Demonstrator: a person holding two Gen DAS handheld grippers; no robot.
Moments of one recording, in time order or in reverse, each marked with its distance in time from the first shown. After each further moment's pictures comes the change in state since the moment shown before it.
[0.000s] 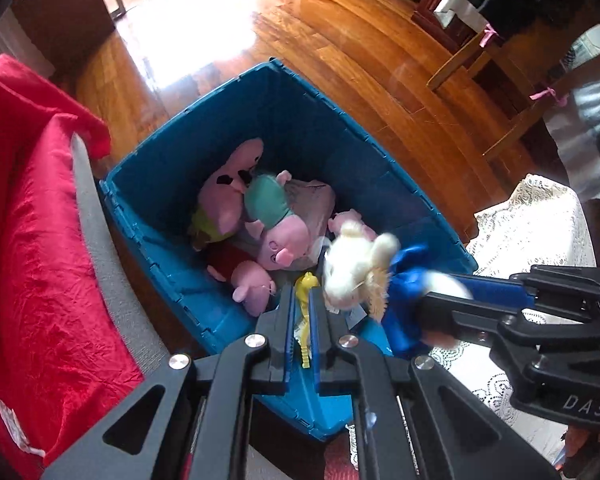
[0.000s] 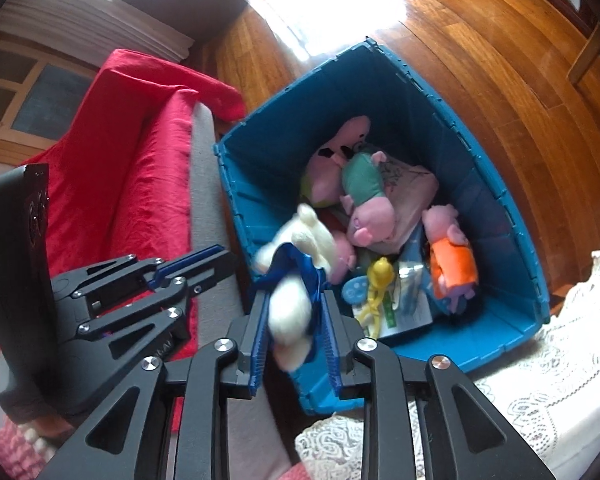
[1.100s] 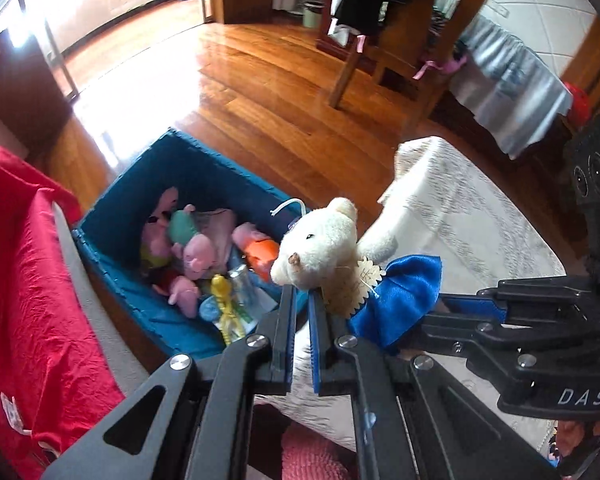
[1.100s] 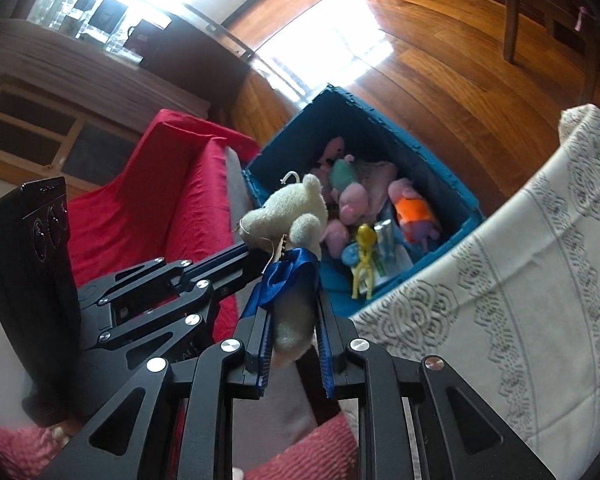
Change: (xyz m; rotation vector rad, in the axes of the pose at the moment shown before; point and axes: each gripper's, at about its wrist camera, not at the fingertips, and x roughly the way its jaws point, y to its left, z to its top) left arm -0.133 -0.193 -0.117 0.219 -0.180 -0.061; right arm -0.179 -0.042 -0.177 0.105 -0.217 0.140
